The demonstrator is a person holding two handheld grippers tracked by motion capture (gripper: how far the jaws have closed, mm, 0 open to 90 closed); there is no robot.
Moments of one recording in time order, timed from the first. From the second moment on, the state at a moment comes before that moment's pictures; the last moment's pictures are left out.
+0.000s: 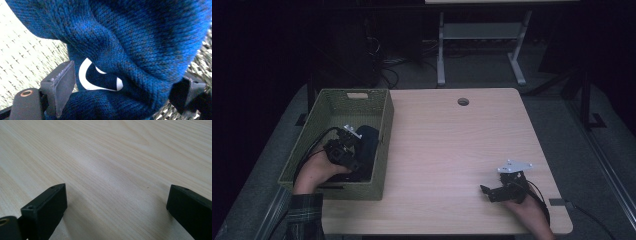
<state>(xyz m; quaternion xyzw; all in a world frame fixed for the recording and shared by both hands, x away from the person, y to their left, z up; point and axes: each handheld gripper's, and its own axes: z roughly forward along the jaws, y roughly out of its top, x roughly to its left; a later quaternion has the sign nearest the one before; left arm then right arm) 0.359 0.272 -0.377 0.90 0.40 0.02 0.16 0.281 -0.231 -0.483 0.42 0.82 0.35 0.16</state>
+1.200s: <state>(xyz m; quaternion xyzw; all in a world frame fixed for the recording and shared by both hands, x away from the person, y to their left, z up) 0.359 0.279 -0.374 0.91 0.38 -0.01 0.17 0.281 -0.231 -0.483 0.42 0.82 0.35 0.15</state>
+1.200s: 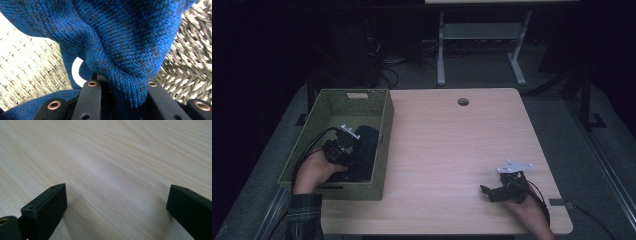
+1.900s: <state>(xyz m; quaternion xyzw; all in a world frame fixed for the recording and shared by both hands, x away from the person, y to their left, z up) 0.357 0.292 -0.336 0.90 0.40 0.00 0.18 0.281 -0.231 -0.483 0.42 0.82 0.35 0.15</state>
